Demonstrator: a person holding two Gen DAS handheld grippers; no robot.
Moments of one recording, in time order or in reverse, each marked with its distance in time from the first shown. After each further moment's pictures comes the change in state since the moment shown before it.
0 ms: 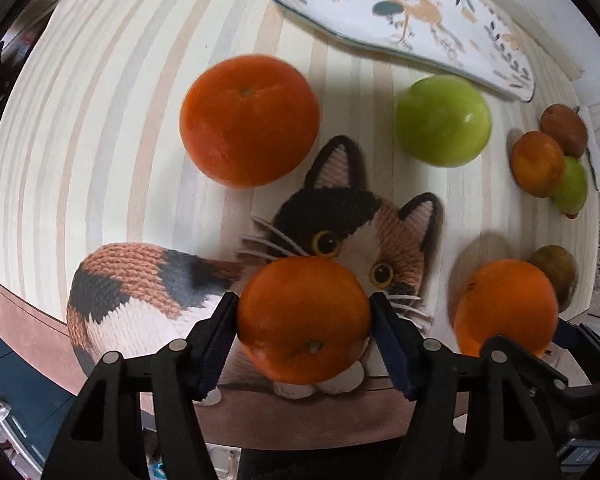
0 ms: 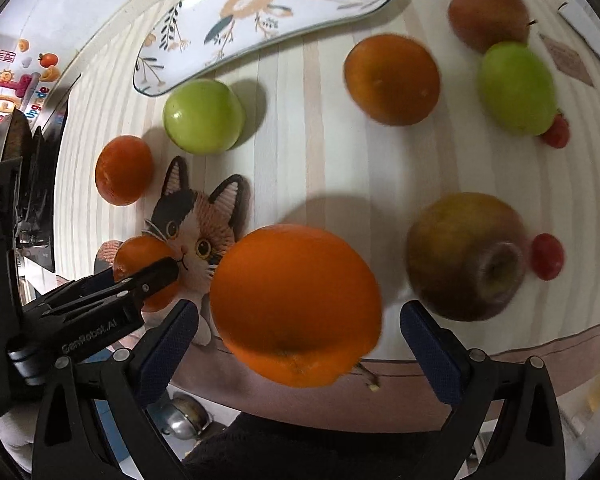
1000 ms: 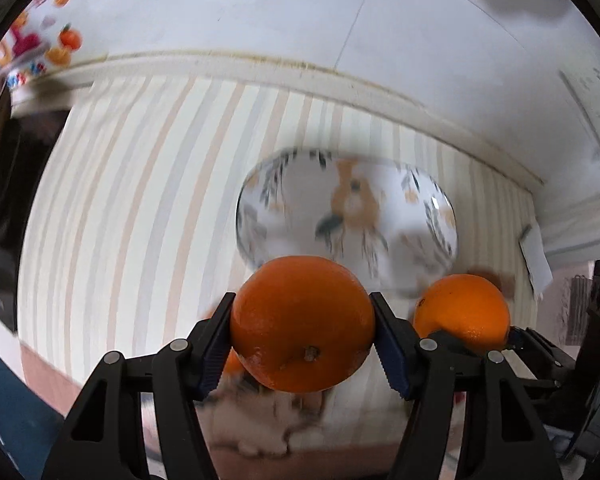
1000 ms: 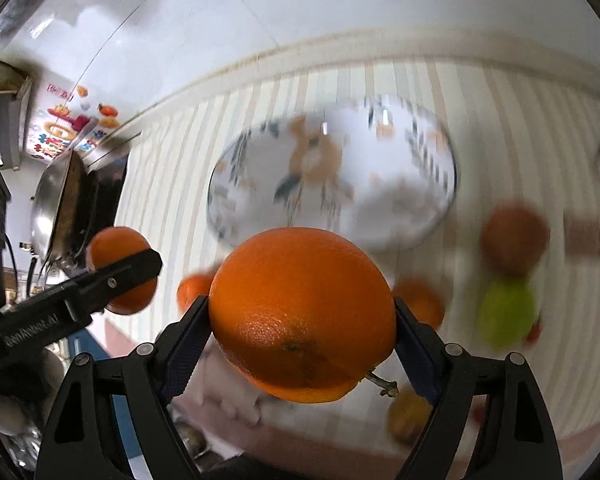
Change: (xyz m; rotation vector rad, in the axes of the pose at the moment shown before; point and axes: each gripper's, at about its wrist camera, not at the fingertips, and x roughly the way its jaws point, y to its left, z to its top) left arm -0.139 -0.015 0.105 -0.081 -0.250 -0.067; right arm -0.102 0.029 0.133 -0.159 -0.210 0.075
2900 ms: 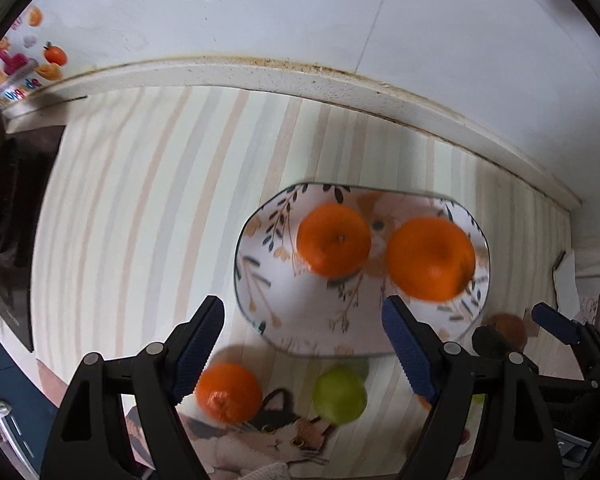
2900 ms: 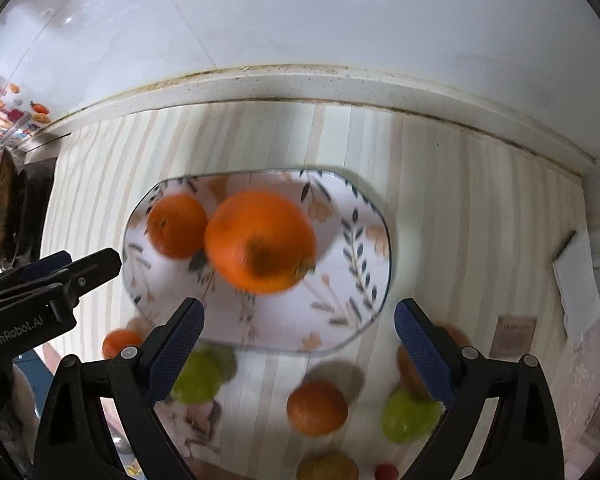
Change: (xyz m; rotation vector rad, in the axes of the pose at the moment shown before) left arm 0.012 -0.009 0.025 -0.029 0.054 0.126; right arm 0.004 -0.015 0.063 -0.046 0.051 -0.228
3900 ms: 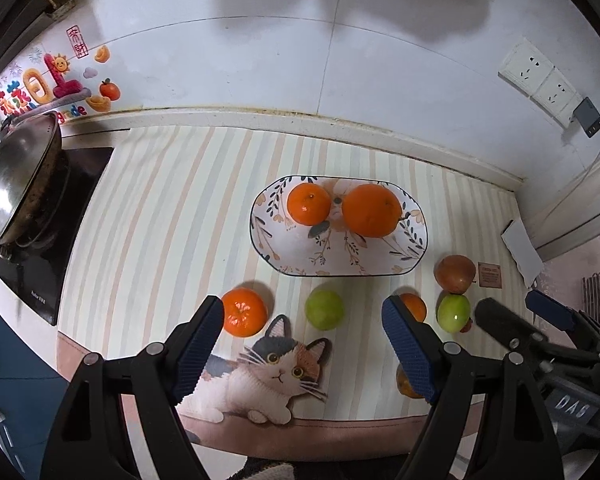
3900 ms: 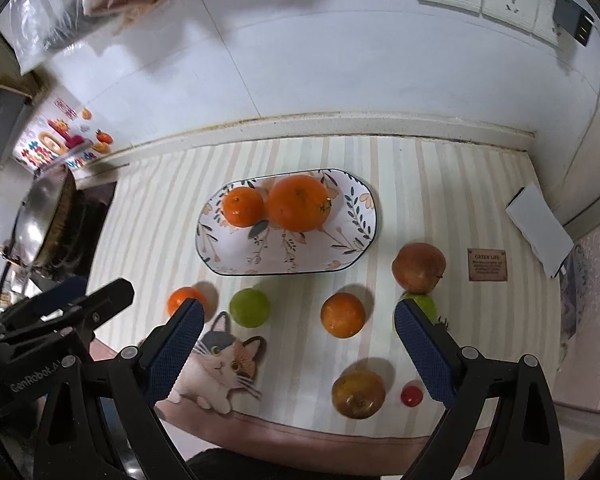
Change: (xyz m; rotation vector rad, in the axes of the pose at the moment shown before) left arm -0.115 -0.006 -0.114 0.050 -0.227 -0.033; right arm -0.130 0.014 -0.120 0.079 -0.239 0.072
